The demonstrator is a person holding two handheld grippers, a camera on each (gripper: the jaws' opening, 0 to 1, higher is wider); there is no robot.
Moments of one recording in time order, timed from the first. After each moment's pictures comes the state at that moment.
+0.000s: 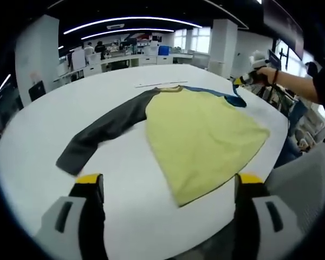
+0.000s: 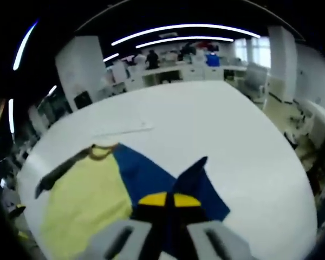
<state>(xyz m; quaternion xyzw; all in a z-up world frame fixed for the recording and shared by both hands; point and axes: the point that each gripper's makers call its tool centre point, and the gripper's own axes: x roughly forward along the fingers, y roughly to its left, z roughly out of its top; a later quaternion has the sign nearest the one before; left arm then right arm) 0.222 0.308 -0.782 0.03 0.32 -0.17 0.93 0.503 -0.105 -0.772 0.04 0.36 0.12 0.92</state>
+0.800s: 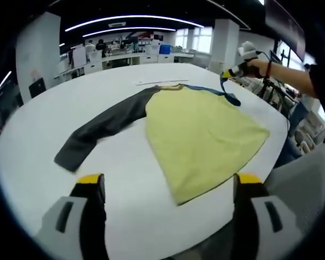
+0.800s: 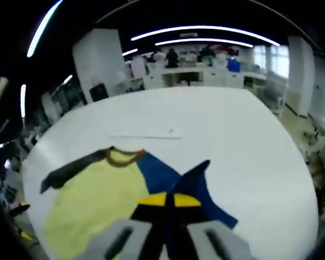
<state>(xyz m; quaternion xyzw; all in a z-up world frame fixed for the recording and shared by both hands) 0.219 0.310 -0.788 0.02 0.33 -0.17 0.93 0.525 -0.036 -0.757 0.01 0.35 0.19 0.92</state>
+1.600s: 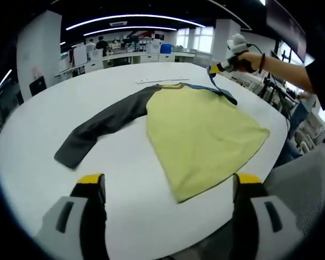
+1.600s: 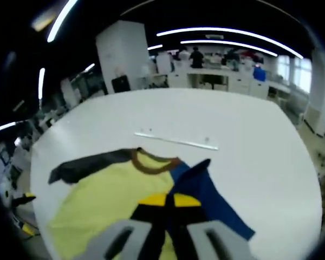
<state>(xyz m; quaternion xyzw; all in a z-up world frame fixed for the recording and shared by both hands) 0.217 0.310 -0.790 0.02 0.33 -0.17 0.93 0.528 0.041 -0.749 -0.03 0.35 0.27 0.90</state>
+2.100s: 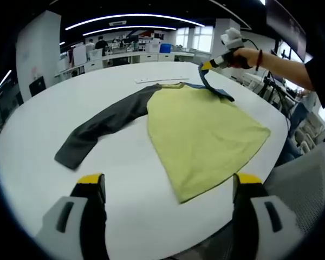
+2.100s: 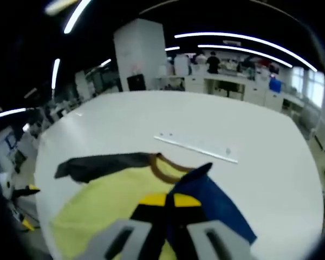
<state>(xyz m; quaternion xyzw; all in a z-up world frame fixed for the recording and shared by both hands) 0.221 0.312 -0.786 0.02 0.33 -0.17 0.93 0.529 0.086 -0.742 -0.05 0.33 0.33 0.88</state>
